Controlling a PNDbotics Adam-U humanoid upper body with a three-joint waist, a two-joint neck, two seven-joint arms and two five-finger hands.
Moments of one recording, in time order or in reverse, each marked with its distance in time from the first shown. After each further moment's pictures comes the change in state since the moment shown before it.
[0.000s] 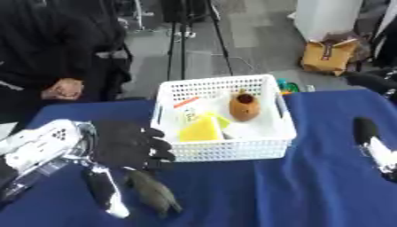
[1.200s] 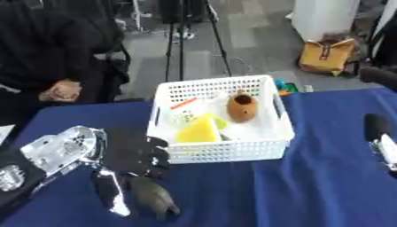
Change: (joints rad) left arm -0.040 -0.066 -0.049 0.162 -0.133 -0.130 0.130; right arm 0.010 -0.001 -0.014 0.002 0.000 0.027 -0.052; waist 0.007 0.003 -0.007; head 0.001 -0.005
